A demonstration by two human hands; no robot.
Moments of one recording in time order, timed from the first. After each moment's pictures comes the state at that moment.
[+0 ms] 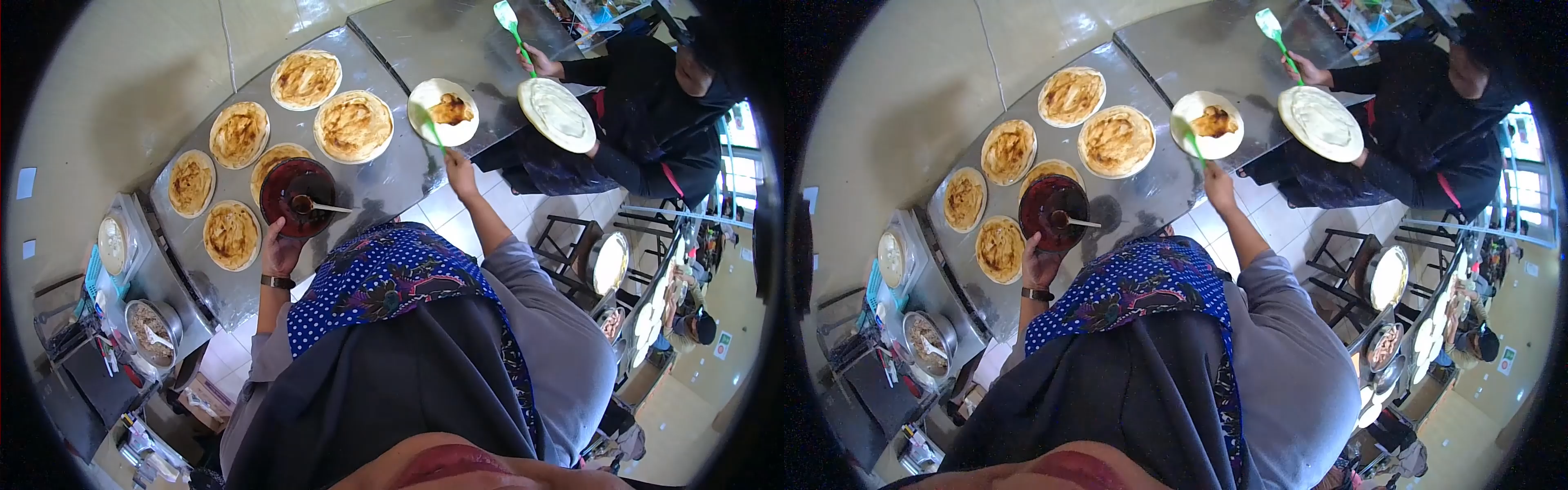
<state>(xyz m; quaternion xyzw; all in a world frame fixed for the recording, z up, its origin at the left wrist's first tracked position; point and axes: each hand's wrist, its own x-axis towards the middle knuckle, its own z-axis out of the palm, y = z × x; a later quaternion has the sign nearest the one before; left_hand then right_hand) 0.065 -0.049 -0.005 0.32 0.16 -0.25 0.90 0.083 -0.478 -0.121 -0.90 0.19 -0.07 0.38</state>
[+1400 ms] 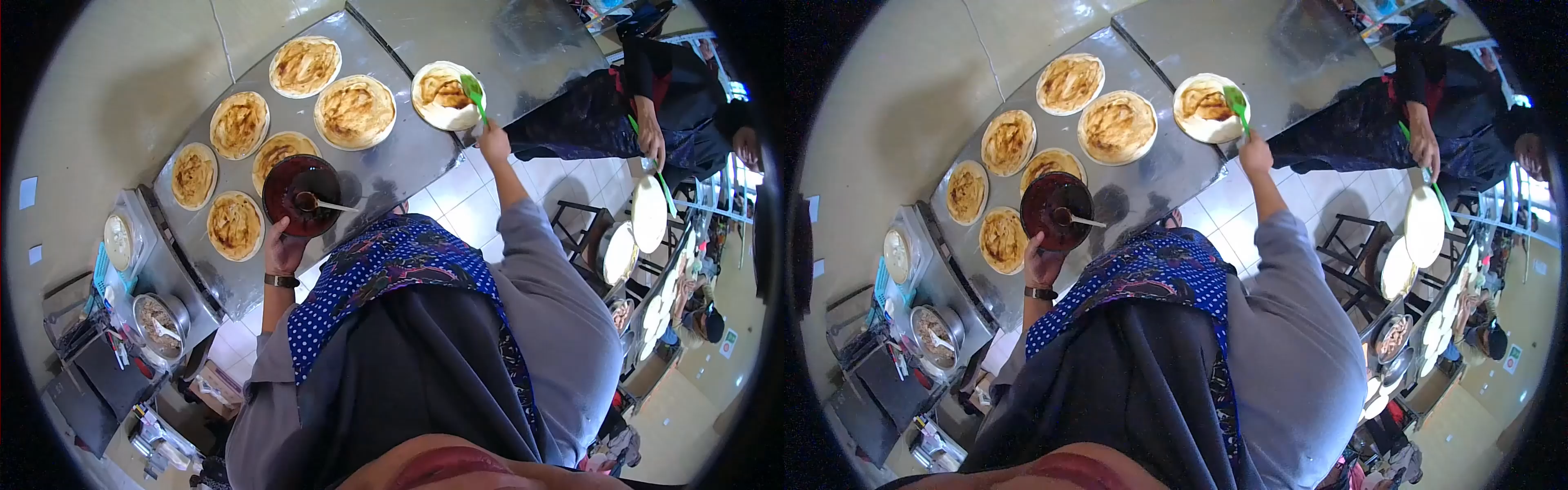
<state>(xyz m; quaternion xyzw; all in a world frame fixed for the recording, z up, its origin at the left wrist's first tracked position) 0.052 -0.053 -0.002 0.32 0.17 -0.25 0.90 0.117 -0.559 -0.132 -0.93 0.31 0.02 0.21</state>
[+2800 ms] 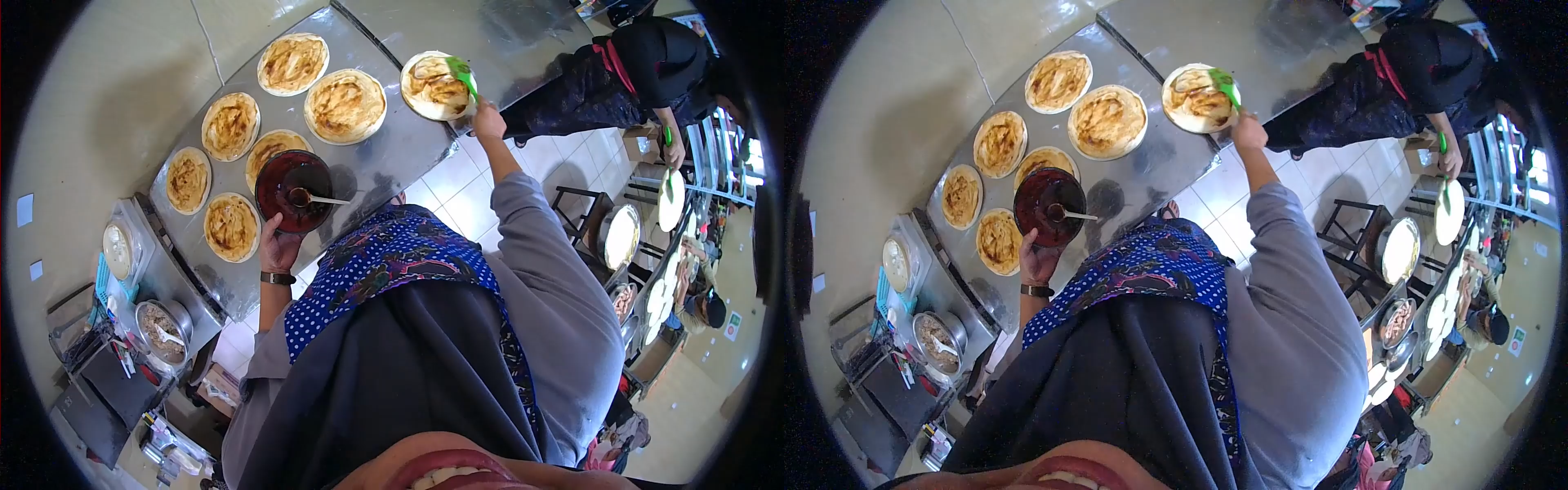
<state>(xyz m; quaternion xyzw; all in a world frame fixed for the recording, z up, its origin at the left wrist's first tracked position) 0.055 -0.052 -0.005 0.35 0.18 -0.25 0.89 0.128 -0.560 -0.125 -0.96 0.26 0.00 0.09</state>
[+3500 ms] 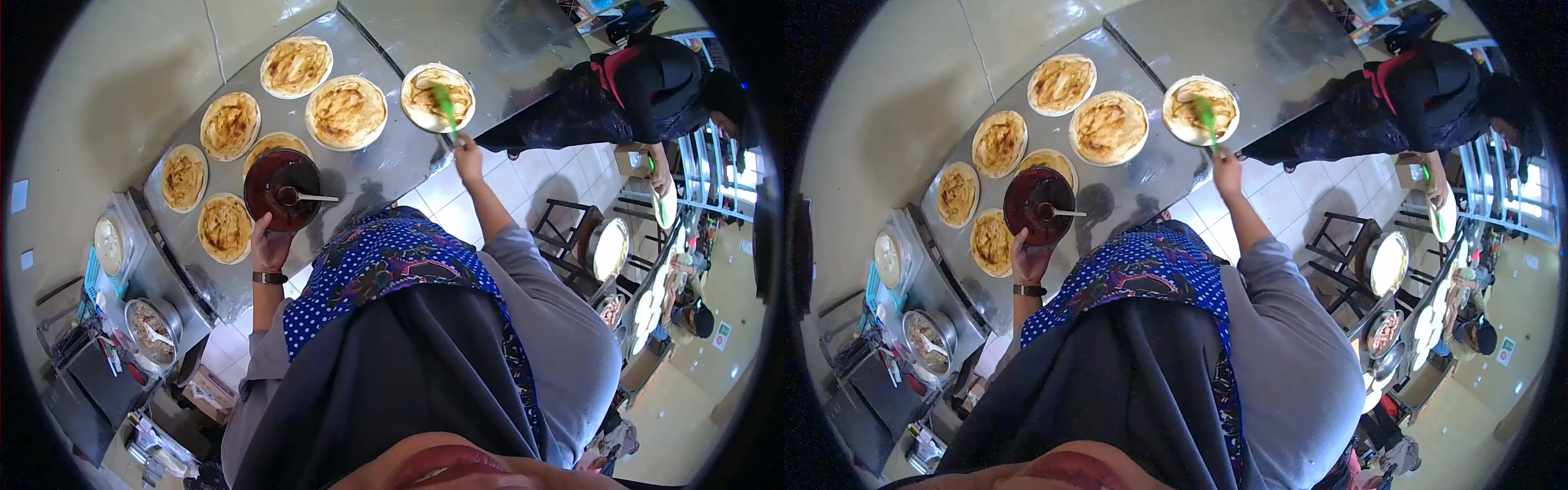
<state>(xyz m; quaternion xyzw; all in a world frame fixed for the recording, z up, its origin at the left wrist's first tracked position) 0.065 -0.045 -0.005 0.32 0.16 -0.22 0.91 0.079 -0.495 -0.118 -0.84 0.33 -0.04 0.43</state>
